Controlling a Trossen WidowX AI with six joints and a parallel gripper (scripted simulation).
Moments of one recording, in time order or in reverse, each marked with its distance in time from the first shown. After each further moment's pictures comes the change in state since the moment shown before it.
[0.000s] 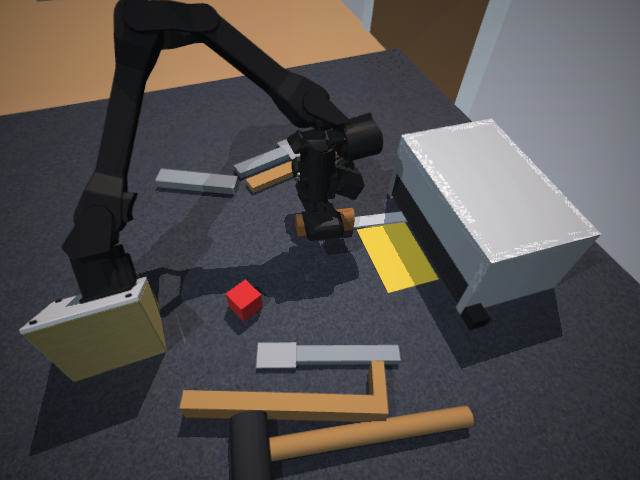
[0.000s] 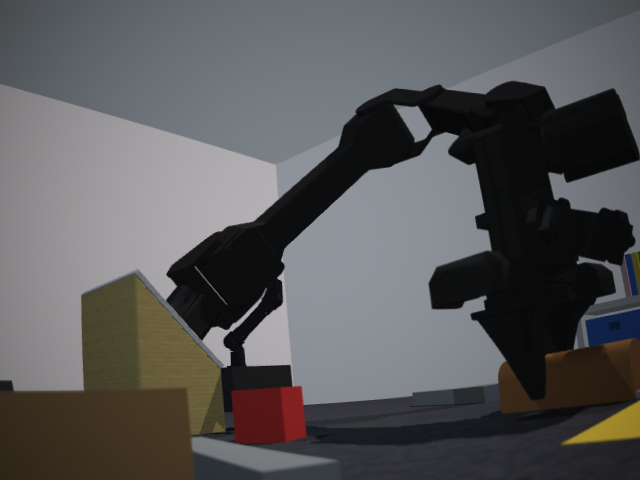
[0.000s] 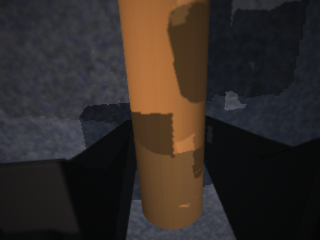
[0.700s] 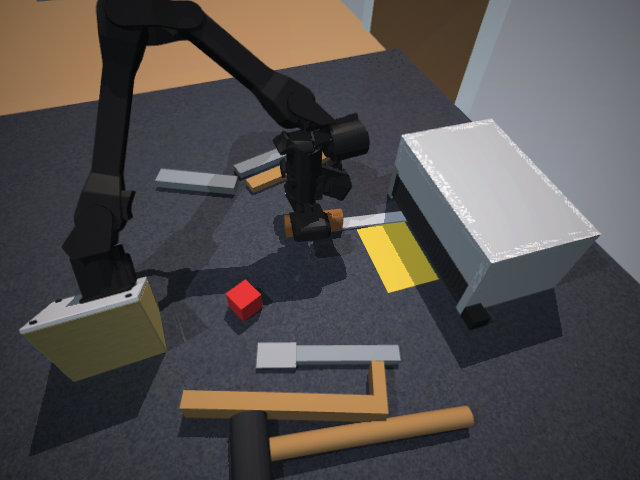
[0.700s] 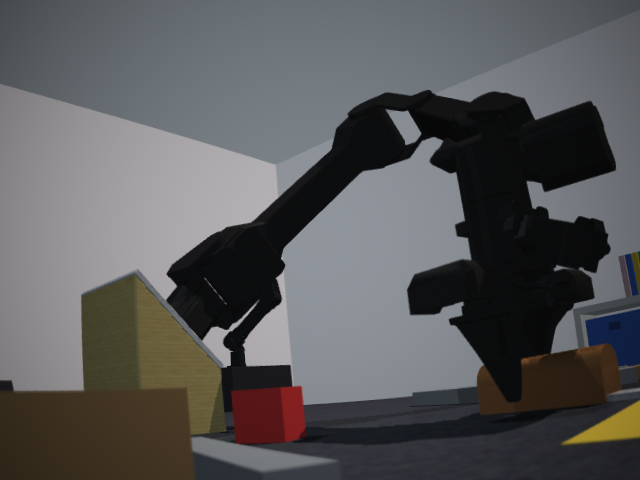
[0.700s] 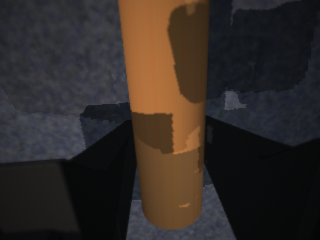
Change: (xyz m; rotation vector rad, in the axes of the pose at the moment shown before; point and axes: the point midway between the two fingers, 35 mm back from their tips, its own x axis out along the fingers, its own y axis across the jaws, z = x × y) arm 0.000 0.001 -0.022 0.001 0.001 0.000
